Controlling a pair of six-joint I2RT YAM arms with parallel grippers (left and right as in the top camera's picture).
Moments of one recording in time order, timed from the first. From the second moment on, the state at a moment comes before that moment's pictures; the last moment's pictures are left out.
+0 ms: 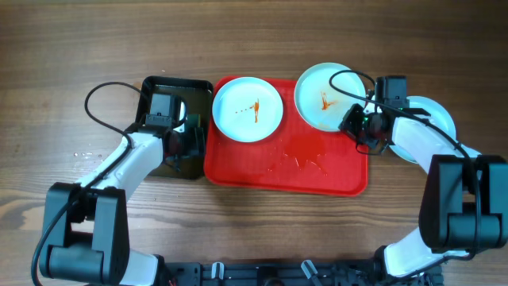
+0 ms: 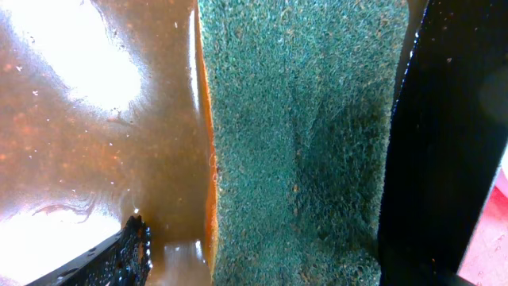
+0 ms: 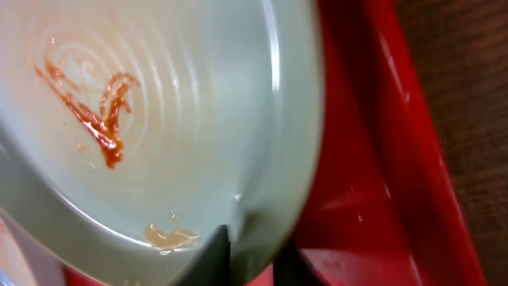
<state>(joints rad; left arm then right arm) -0.15 1.64 0.83 -0.46 0.06 -0.29 -0.02 1.77 0.93 -0.40 -0.30 0.59</state>
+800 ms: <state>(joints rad) -0.14 1.64 0.83 -0.25 0.09 -0.29 -0.02 1.76 0.95 -0.79 -0.32 0.41</state>
